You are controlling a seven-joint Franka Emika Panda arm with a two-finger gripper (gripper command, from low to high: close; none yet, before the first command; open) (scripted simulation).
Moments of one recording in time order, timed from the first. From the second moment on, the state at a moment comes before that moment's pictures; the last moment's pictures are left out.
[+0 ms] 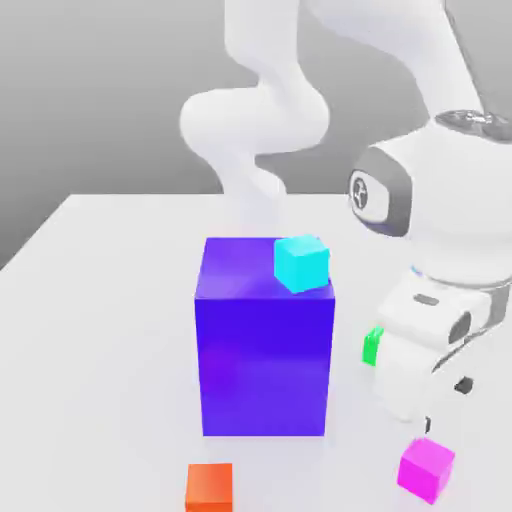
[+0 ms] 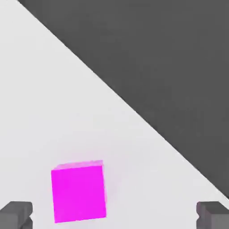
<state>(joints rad) 0.30 0.28 0.11 -2.41 -0.07 2.70 0.42</state>
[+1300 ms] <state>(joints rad) 0.53 -0.23 0.28 -3.03 0.14 2.80 0.21</state>
